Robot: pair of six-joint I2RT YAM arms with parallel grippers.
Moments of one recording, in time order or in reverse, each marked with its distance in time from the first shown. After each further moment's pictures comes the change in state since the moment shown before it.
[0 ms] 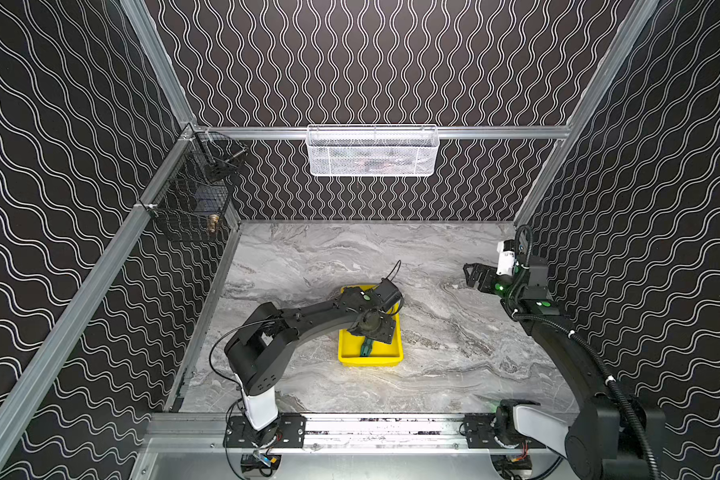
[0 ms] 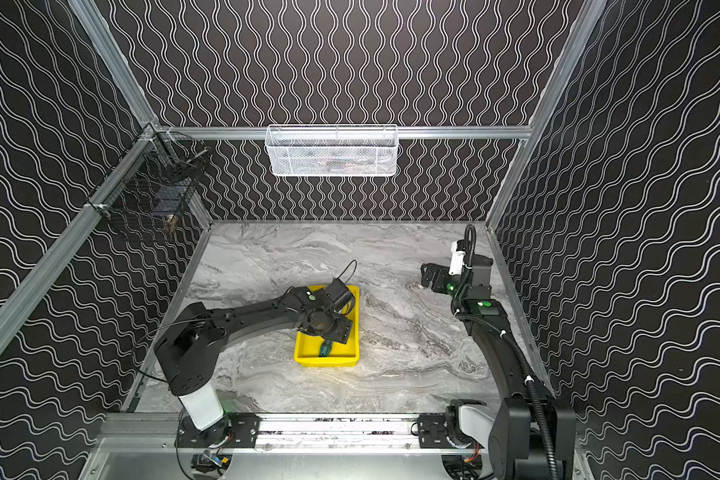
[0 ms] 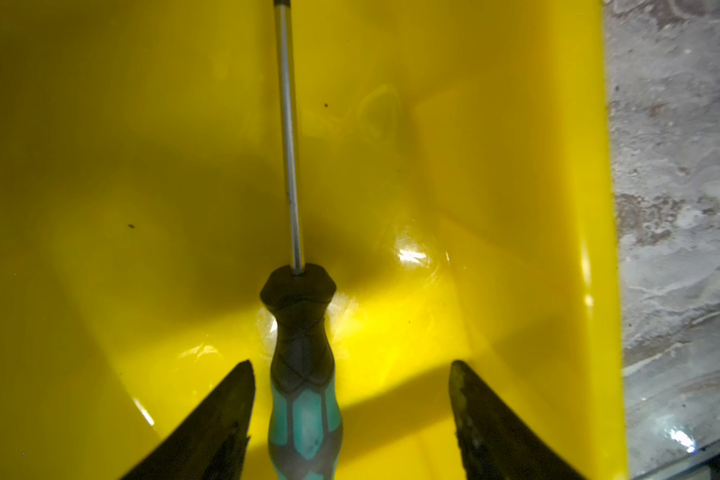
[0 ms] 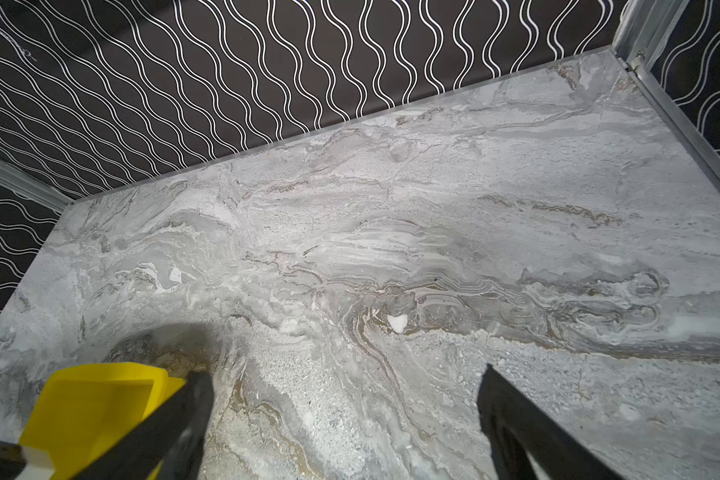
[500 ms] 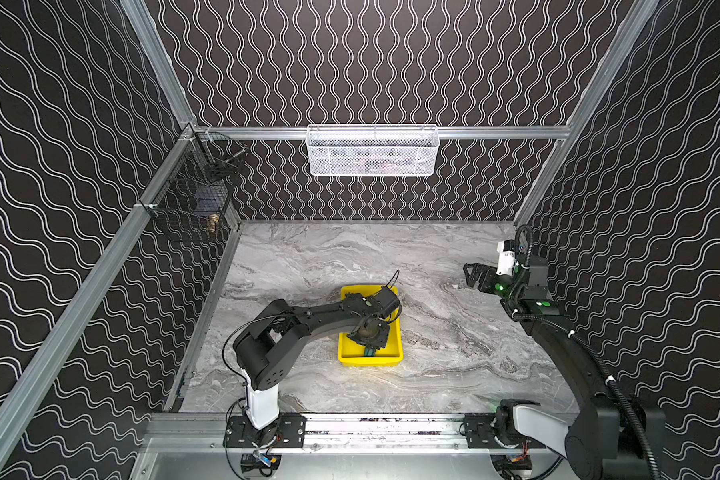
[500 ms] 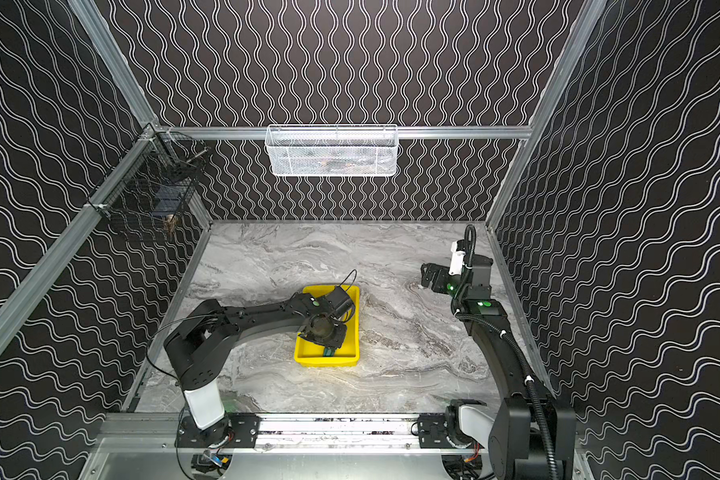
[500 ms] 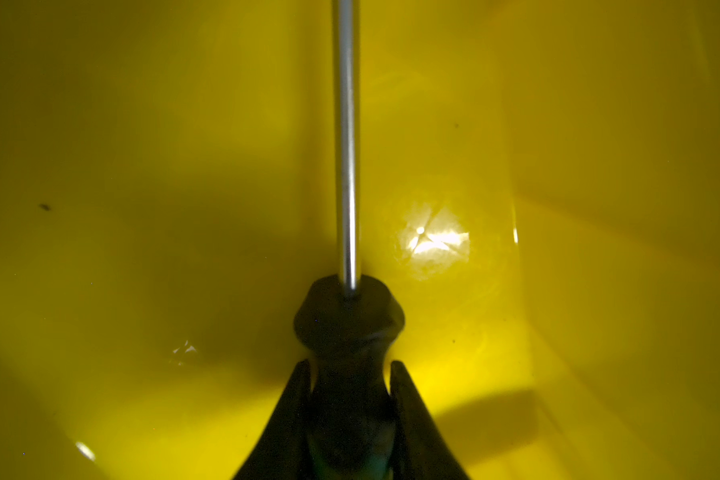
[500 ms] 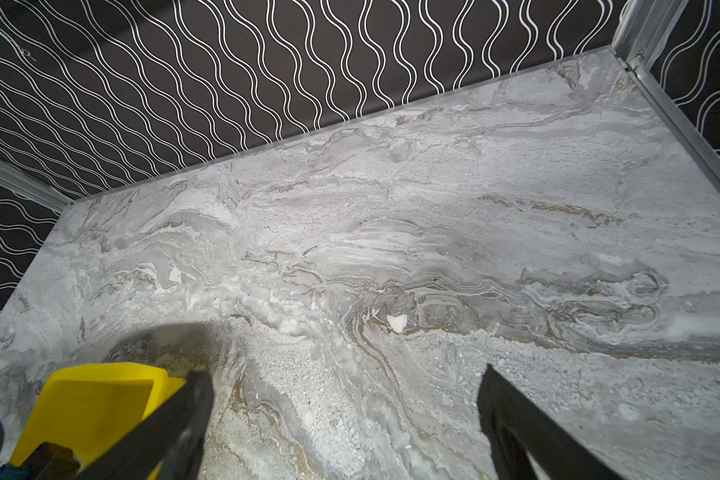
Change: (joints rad) left arm 0.000 0.070 -0.068 0.062 0.024 -0.004; right arm 0.000 0.000 0.000 0.000 0.001 0.000
